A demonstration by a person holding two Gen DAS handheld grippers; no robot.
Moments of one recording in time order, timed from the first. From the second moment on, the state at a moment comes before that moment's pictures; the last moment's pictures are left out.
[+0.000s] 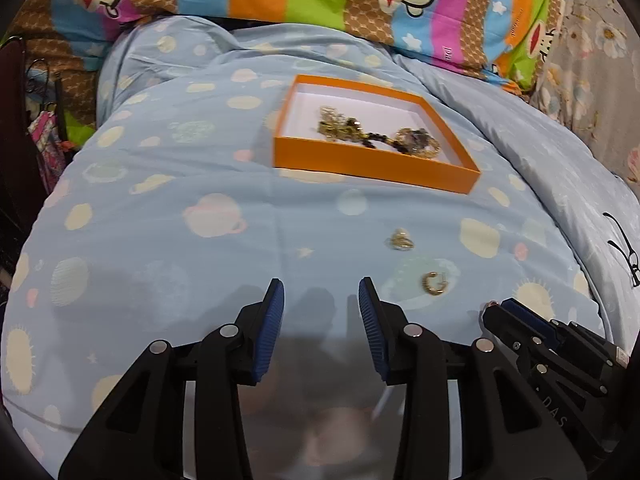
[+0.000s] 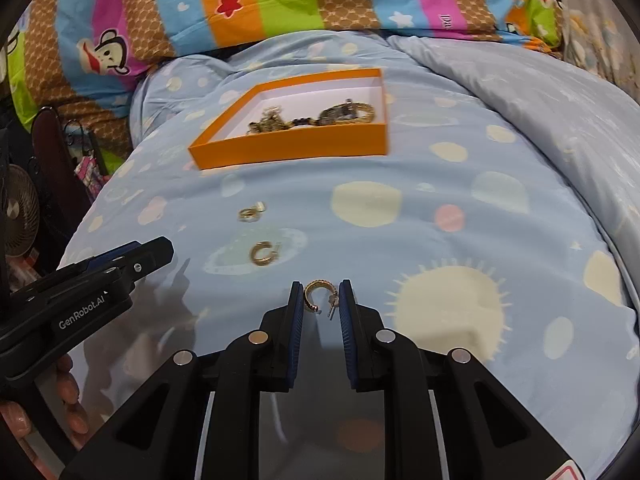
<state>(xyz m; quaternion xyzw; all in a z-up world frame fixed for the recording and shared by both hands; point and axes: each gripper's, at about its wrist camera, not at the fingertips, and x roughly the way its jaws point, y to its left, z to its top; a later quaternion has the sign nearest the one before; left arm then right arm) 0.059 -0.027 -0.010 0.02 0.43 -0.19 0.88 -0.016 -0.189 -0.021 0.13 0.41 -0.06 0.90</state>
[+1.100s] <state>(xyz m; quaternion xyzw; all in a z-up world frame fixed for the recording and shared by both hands) 0.052 -0.081 -0.012 0.04 0.42 -0.23 0.88 -0.029 -0.222 -0.026 0.17 0.40 -0.07 0.90</state>
